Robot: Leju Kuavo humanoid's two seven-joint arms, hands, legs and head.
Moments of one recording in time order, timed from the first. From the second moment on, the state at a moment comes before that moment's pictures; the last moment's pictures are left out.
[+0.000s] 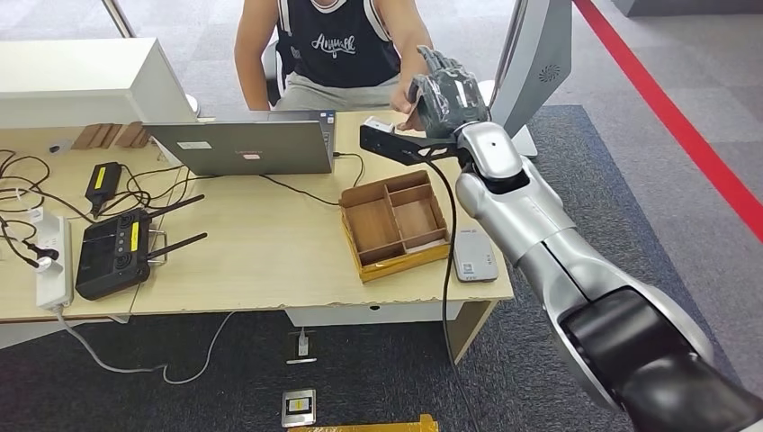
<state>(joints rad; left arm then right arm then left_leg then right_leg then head) -0.16 -0.07 0.94 -0.12 -1.56 0.28 0.01 -1.08 -0.05 0.64 -0.70 1.02 -0.20 0.19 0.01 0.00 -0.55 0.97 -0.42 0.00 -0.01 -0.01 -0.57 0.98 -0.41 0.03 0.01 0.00</state>
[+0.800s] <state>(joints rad) -0.15 -0.06 0.94 -0.12 -1.56 0.28 0.00 -1.11 0.03 0.68 -0.48 1.01 -0.25 0.20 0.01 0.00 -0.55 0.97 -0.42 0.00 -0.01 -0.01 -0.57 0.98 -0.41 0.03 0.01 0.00</state>
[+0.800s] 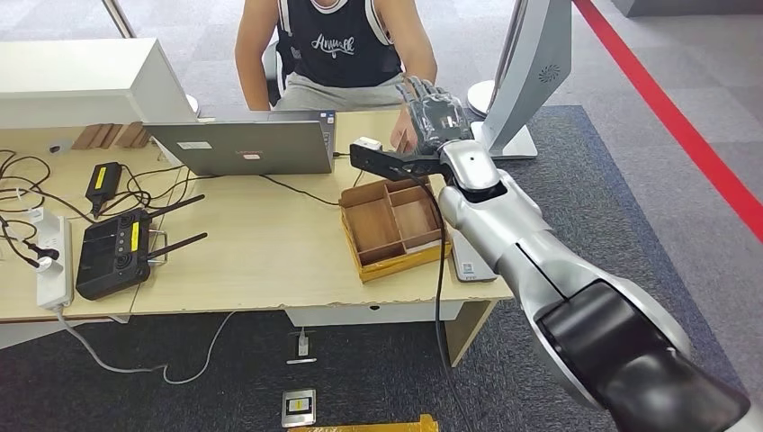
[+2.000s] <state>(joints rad) -0.14 -0.06 1.07 -0.12 -1.53 0.32 0.05 -0.47 -0.57 0.13 -1.17 0.87 -0.69 0.40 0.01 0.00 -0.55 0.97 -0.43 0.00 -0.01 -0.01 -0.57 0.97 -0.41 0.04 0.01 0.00</state>
